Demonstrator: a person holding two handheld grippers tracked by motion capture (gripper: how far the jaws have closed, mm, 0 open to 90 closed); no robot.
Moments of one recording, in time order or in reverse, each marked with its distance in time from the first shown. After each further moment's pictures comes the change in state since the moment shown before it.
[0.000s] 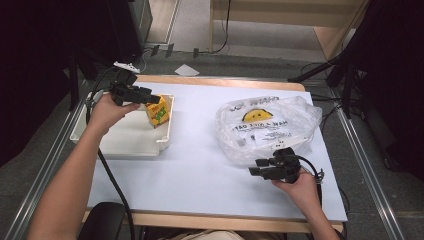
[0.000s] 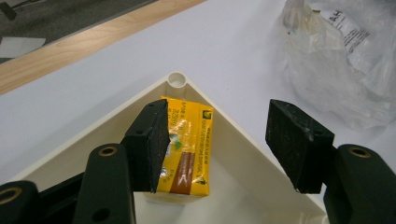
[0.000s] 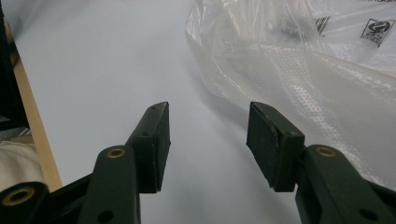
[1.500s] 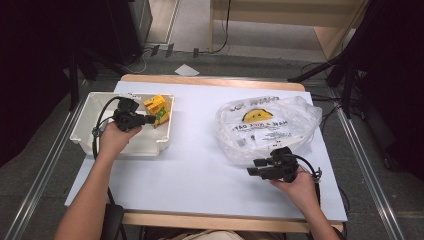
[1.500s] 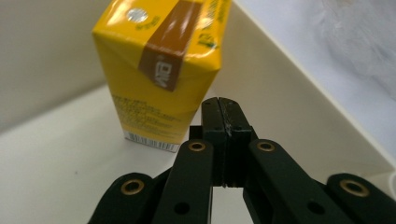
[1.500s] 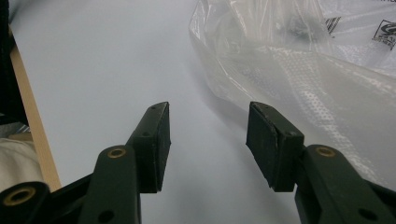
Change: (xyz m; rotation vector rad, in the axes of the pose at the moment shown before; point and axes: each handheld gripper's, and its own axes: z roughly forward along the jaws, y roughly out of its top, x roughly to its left) left arm -0.004 -0.076 0.037 0.028 0.067 -0.106; right arm 0.001 0.003 0.005 0.017 0.009 -0.014
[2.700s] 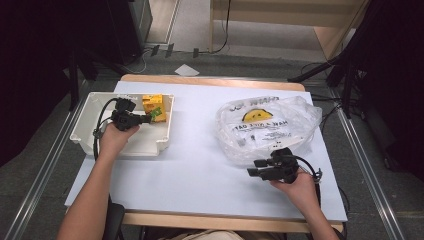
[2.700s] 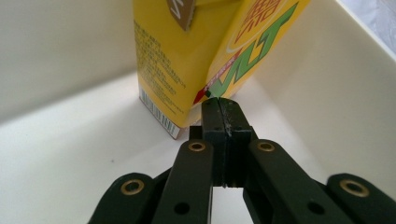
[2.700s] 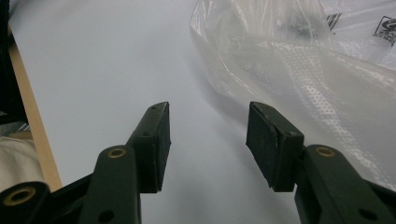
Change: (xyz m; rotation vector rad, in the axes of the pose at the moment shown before) left arm 0.022 -0.008 0.011 -0.002 0.068 -0.067; right arm 0.001 -0.002 -0.001 0.002 -0.004 0.001
